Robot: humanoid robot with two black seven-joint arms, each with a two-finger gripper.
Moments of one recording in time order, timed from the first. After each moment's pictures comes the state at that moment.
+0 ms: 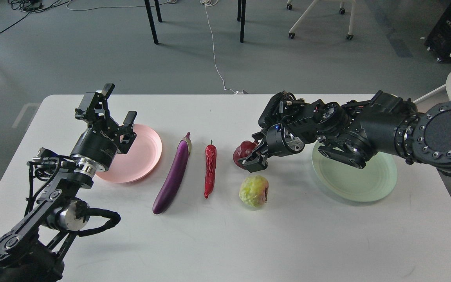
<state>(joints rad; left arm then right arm) -0.17 0.26 -1.19 -1.33 0.71 -0.08 -0.33 1.42 0.00 -0.86 0.70 -1.18 -0.01 0.49</state>
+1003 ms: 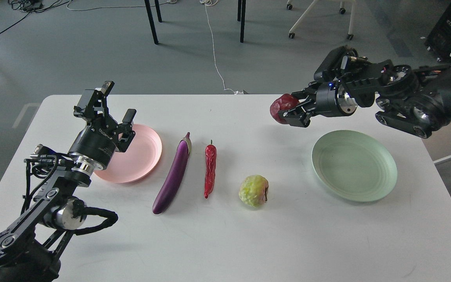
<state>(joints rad) -0.18 0.28 -1.18 -1.34 0.70 -0.08 -0.33 1.56 -0.34 -0.86 0.82 -1.18 -0.11 0.49</state>
